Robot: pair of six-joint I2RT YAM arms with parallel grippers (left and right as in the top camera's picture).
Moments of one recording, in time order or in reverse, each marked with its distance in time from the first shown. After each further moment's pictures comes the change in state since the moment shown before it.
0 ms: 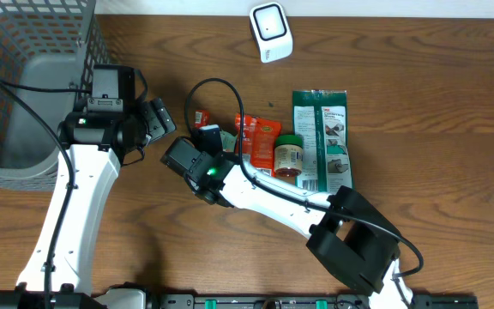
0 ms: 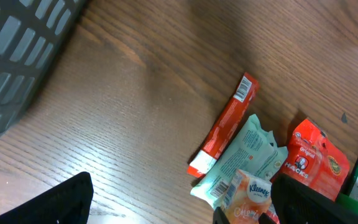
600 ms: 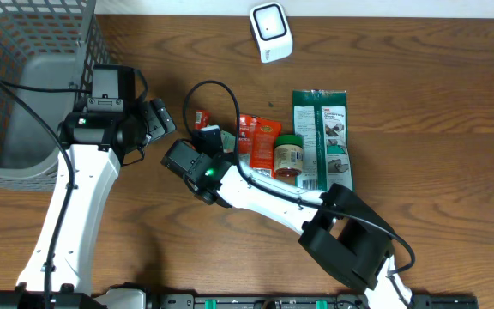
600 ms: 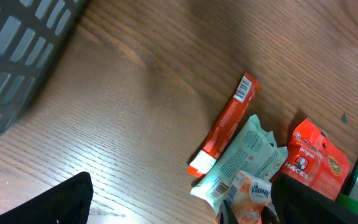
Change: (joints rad) left arm 0.000 0.000 0.000 0.000 0.000 0.000; right arm 0.000 0.036 0.000 0.000 0.059 -0.036
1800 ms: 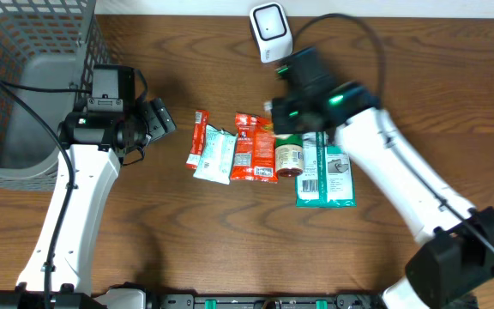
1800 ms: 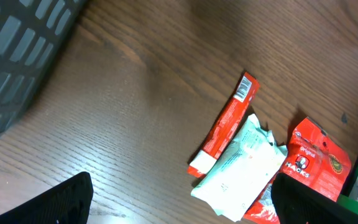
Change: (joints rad) left arm 0.000 0.000 0.000 0.000 0.000 0.000; right arm -0.539 -0.381 0.002 -0.247 -0.553 -0.296
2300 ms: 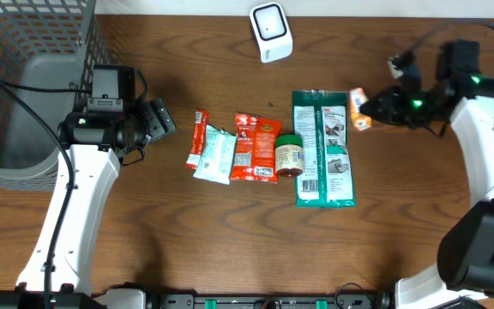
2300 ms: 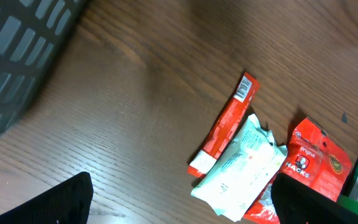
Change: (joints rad) left arm 0.000 0.000 0.000 0.000 0.000 0.000; right arm -0.636 0.002 -0.114 -0.029 -0.529 -0.478
